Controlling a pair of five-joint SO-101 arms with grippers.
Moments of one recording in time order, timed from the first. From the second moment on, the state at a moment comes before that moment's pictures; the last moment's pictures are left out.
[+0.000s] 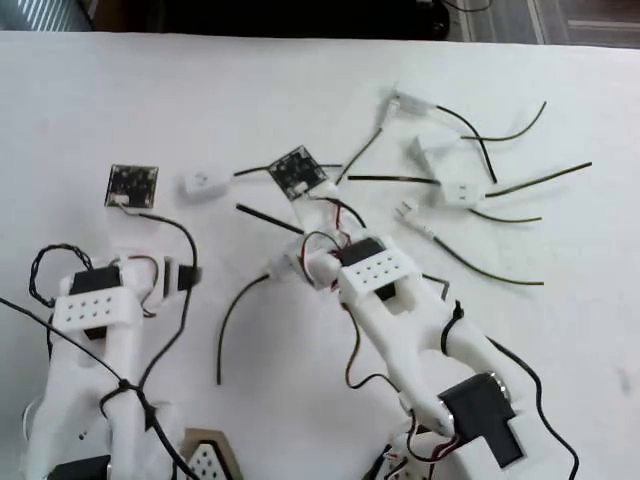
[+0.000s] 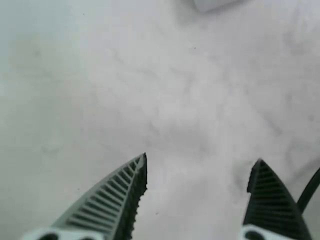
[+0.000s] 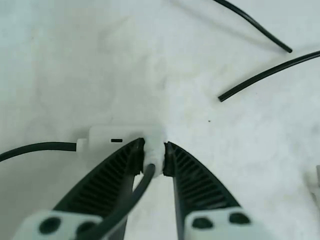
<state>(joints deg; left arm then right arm) -16.9 -32.7 61.1 46.0 -12.5 -30.0 -7.7 42.6 29.7 10.9</state>
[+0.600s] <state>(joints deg) -16.9 -32.7 61.1 46.0 -12.5 -29.1 0.5 38.9 29.6 11.0</state>
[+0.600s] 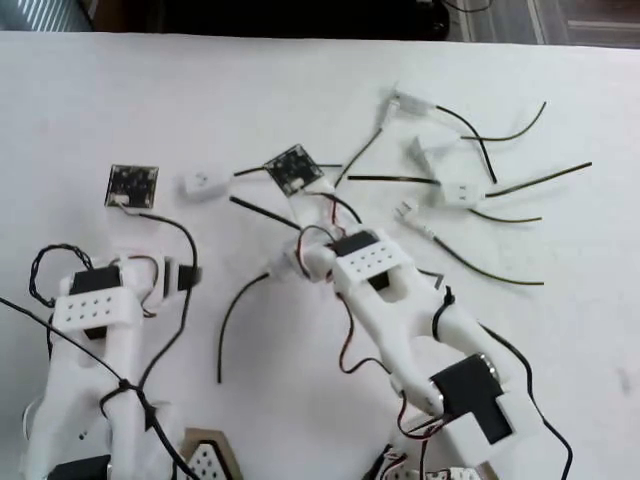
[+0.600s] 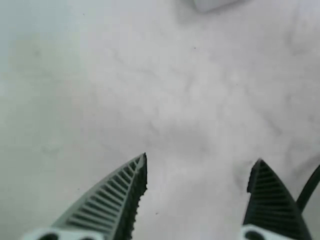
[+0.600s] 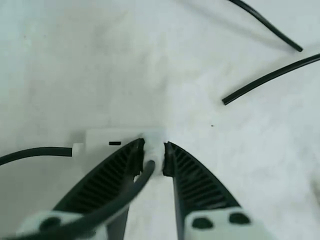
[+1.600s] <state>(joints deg) -16.9 -32.7 62.5 45.9 -12.5 -2.2 25.8 -6.1 31.6 5.8</state>
